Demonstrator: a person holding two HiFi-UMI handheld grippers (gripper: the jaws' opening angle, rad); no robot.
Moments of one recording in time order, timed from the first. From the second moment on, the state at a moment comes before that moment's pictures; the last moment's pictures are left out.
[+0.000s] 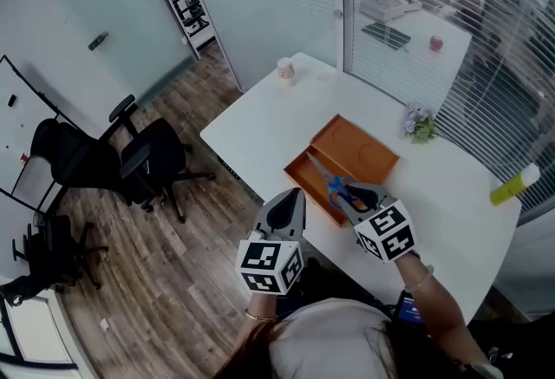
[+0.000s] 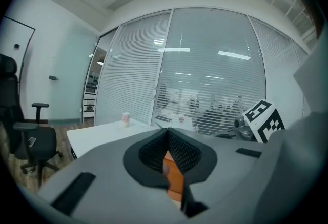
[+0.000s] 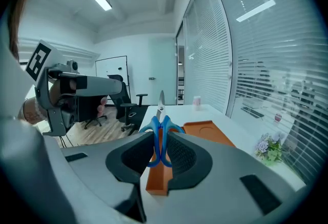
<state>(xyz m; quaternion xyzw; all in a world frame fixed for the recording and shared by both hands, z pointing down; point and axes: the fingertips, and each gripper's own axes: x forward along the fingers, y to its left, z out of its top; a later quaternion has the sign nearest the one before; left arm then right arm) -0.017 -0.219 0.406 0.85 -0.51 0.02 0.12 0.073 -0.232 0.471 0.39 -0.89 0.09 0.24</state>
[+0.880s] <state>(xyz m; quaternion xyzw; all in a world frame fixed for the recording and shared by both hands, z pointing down) 0.003 -0.177 0.389 0.85 -0.53 0.02 0.10 0.093 -0.193 0.425 0.40 -0.90 0.06 0.18</state>
